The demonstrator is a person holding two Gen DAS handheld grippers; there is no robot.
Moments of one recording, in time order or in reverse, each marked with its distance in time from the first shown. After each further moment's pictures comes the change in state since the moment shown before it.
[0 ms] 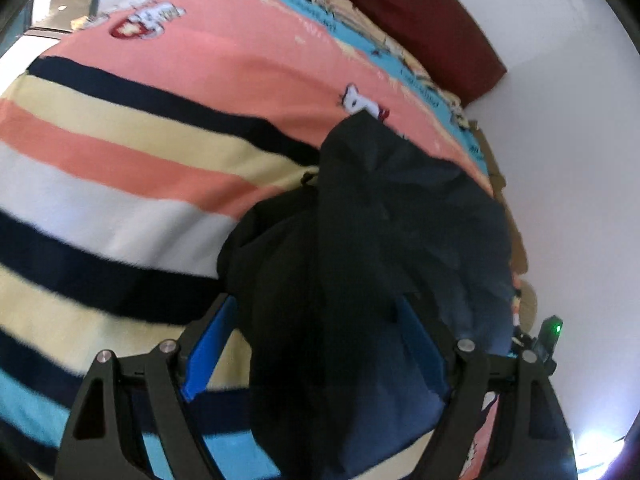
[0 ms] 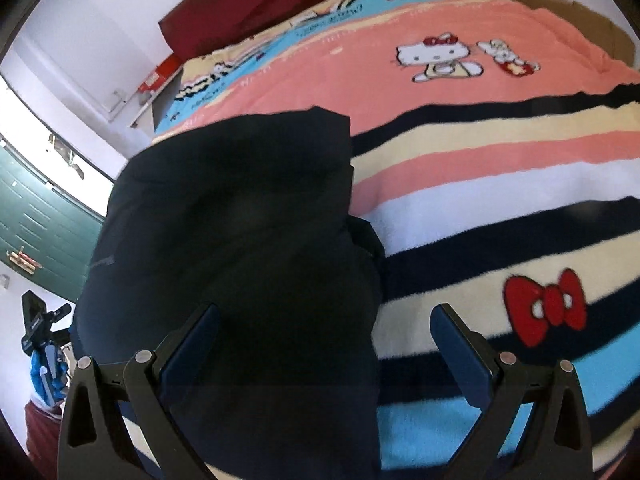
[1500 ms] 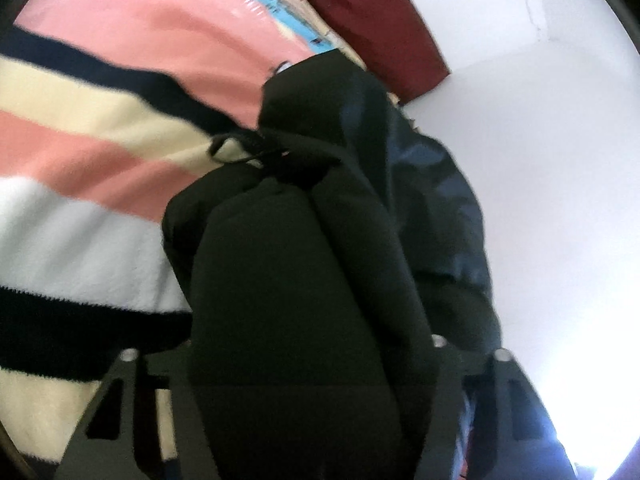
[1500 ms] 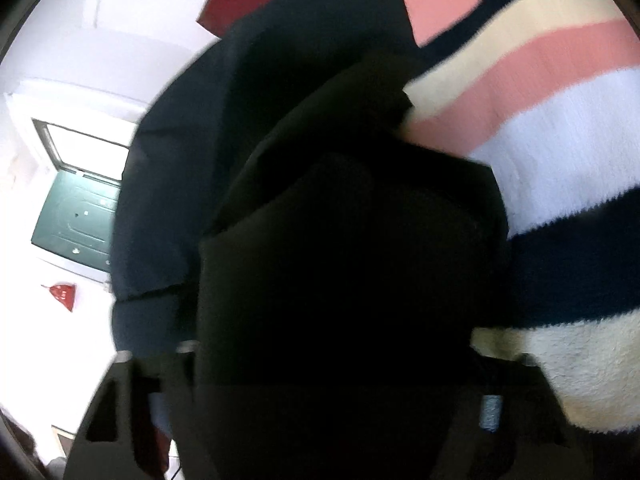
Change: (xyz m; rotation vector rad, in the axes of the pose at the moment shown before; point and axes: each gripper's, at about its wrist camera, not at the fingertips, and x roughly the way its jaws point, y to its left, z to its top) left arm 0.075 -0.009 -0.018 0.021 -0.043 -0.297; right arm 0.103 -0.028 -0.005 0.105 0.140 0.493
